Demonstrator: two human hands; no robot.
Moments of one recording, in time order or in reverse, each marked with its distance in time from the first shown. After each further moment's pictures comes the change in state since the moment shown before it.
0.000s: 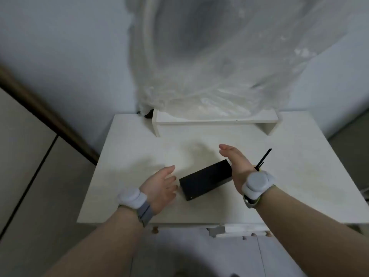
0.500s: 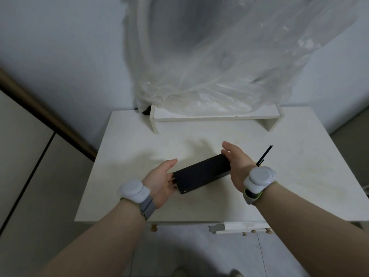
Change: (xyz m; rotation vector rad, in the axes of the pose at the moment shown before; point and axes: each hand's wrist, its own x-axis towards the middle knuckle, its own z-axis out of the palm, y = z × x) left_hand -0.002 0.009 0.019 0.015 0.034 0.015; right_hand 0.009 0.003 -0.001 0.065 0.013 0.127
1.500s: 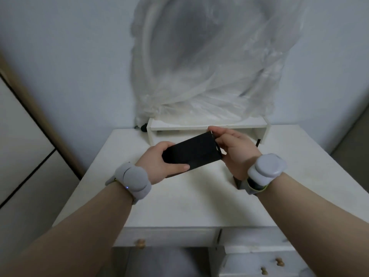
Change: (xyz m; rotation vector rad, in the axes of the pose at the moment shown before) left_hand -0.010 -0.003 -0.001 1.027 0.158 0.814; right_hand -0.034 0.005 -0.008 0.119 -0.200 -0.575
